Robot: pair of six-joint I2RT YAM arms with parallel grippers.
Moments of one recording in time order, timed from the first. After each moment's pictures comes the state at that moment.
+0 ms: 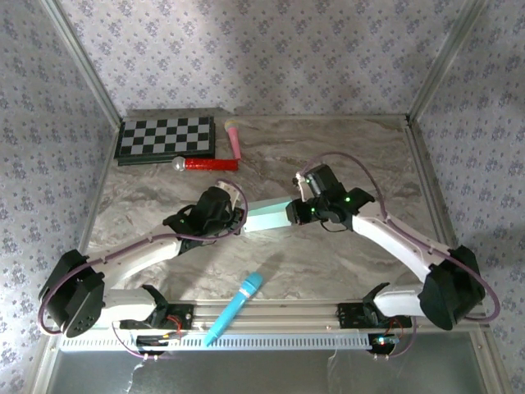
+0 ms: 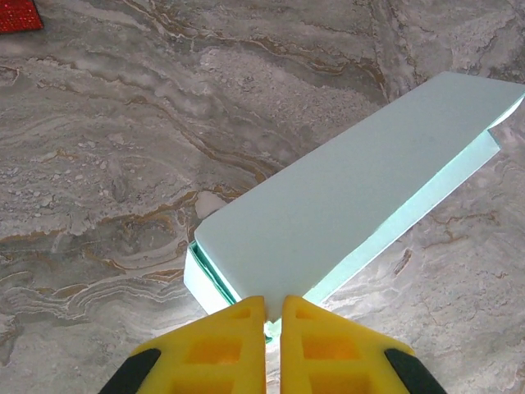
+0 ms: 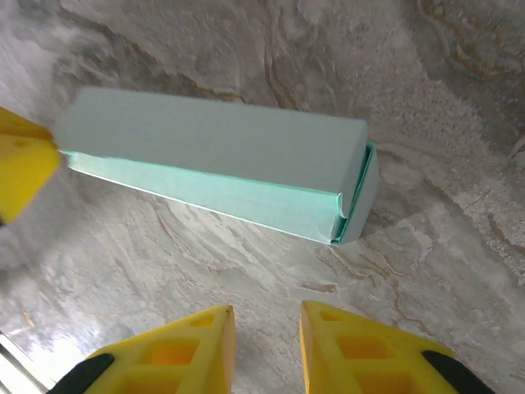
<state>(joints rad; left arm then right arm) -0.77 1.24 0.70 -0.18 -0.03 -0.40 0.61 1.28 0.97 -0.60 -0.20 0.33</state>
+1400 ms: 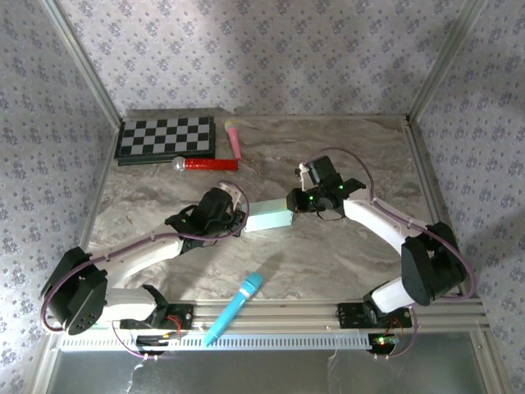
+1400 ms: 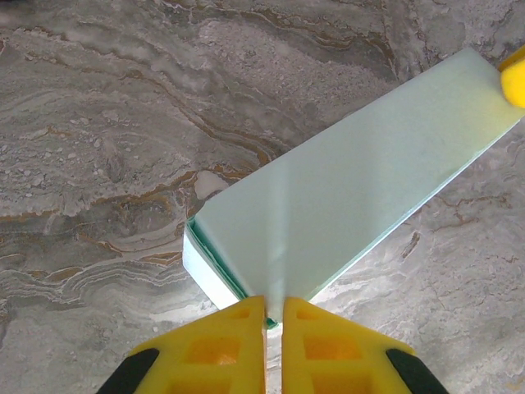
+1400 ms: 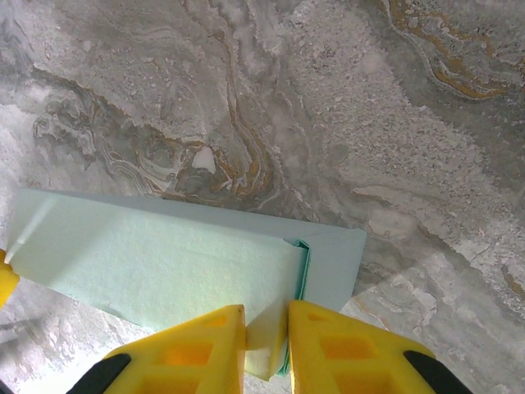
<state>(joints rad) -0.77 1.26 0.70 -0.20 -0.02 -0.41 0.52 1.47 0.99 -0.47 -0.28 0.39</state>
